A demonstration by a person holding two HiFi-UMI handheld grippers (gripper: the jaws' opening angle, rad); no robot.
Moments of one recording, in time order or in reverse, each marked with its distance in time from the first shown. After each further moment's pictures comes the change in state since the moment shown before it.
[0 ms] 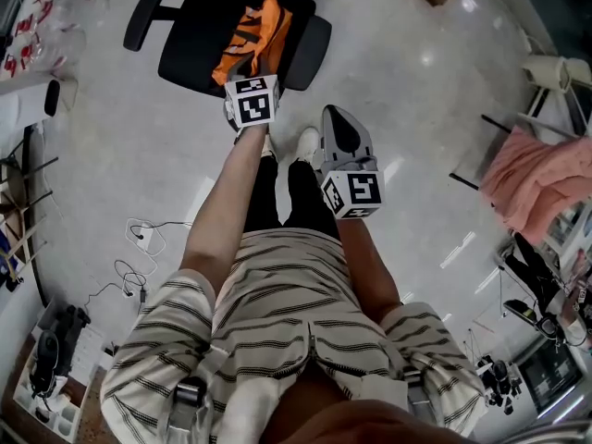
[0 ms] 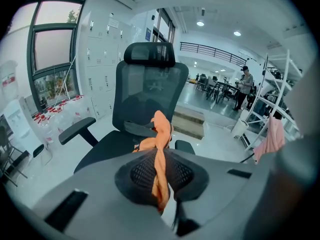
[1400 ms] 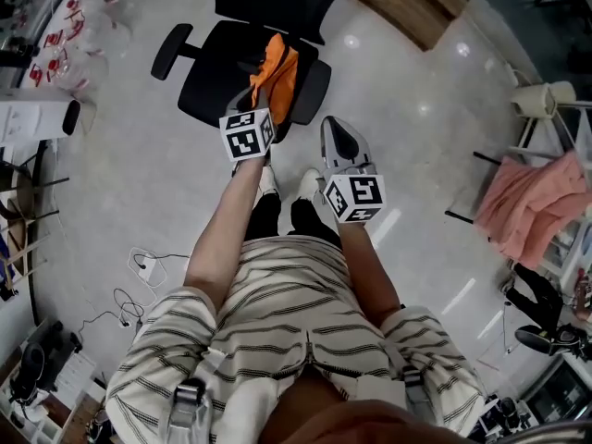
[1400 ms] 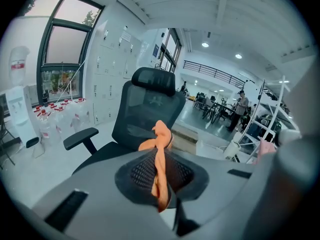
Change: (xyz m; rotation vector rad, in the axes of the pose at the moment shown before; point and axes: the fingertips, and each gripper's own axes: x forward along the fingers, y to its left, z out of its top) left arm -0.092 0.004 0.063 -0.131 -0.164 -0.072; right arm -0.007 0.025 0.067 -0.018 -0.100 0.060
